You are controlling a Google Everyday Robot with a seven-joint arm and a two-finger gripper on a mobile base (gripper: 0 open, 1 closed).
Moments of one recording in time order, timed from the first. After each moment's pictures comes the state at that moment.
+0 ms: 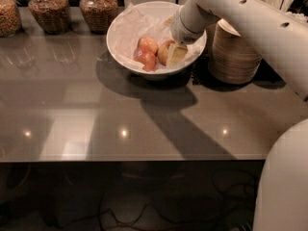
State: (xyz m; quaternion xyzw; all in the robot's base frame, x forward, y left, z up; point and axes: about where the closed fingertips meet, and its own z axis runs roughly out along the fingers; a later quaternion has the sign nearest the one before) arm 0.745 -0.063 0.882 -0.71 0.62 -0.07 0.32
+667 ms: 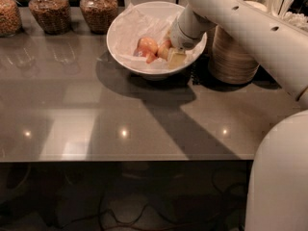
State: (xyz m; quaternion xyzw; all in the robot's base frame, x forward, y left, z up) arm 0.748 -0.067 0.856 -0.71 0.64 -0.07 0.29
